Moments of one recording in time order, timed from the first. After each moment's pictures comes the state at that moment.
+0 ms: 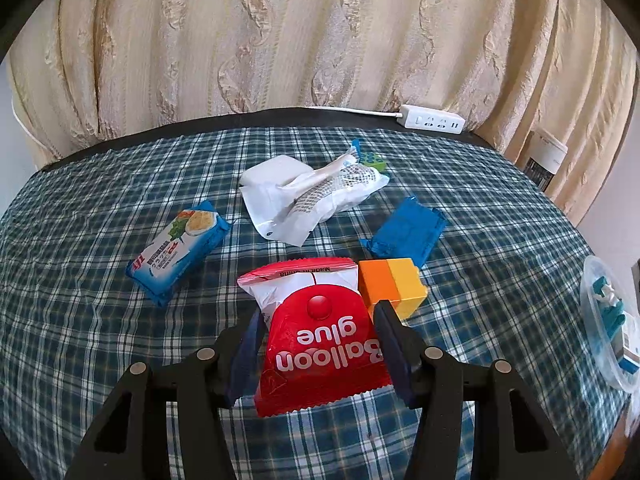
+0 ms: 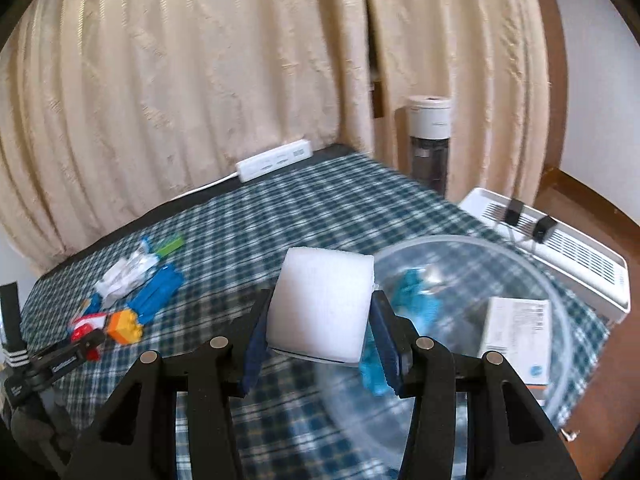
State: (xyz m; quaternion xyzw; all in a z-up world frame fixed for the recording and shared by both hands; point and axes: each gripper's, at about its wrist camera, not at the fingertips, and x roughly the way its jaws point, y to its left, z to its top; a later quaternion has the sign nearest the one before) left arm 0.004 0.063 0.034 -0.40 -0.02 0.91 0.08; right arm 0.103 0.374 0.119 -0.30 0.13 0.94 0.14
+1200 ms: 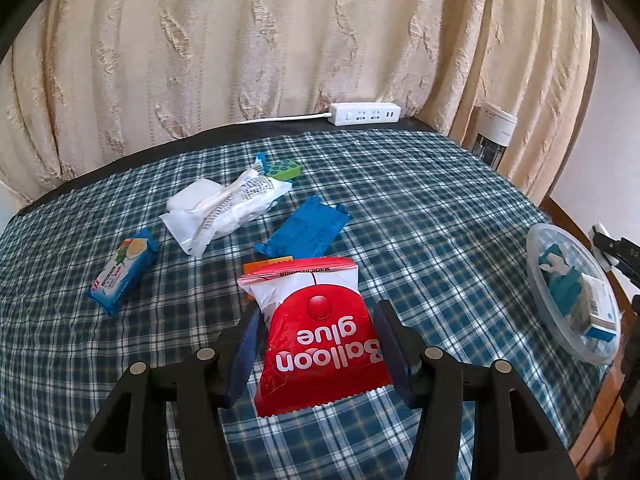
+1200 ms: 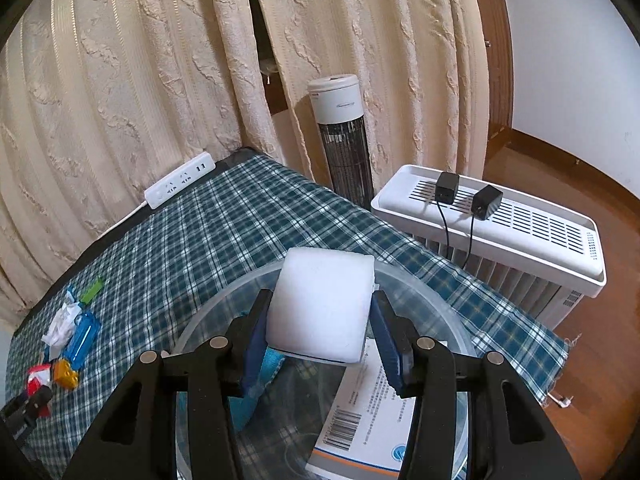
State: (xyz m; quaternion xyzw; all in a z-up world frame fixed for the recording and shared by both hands) left arm 0.032 0.127 0.057 -0.39 0.03 0.91 0.14; right arm 0.101 0.500 0.102 -0.31 0.19 0.91 0.21
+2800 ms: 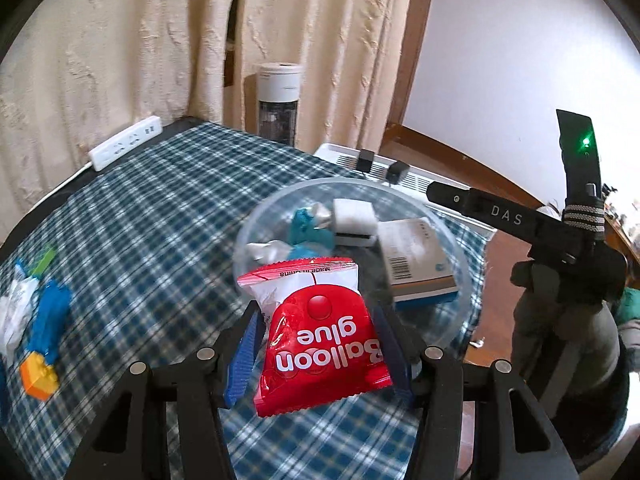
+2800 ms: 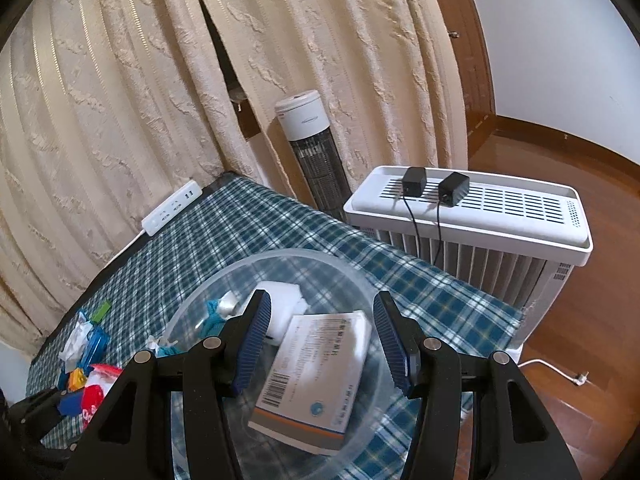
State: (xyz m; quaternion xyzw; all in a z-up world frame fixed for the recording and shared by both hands) left arm 0.099 0.333 0.076 -0.39 0.13 0.82 0.41; right arm 0.170 0.532 0.100 -0.27 0.24 0.90 0.23
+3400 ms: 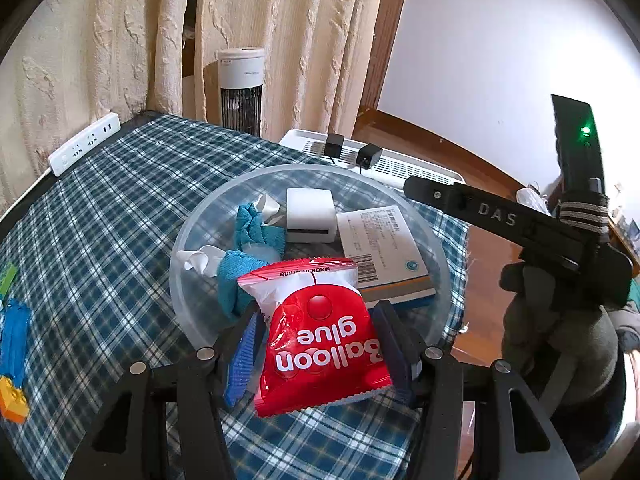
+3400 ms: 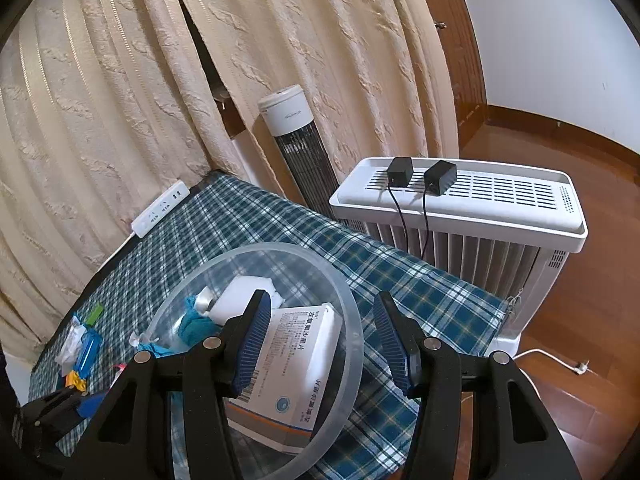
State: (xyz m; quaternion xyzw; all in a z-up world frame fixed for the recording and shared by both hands) left arm 0.101 0.369 0.057 -0.40 0.14 0.79 0.45; right arm 0.178 0.549 0.086 -0.28 0.26 0.89 0.24
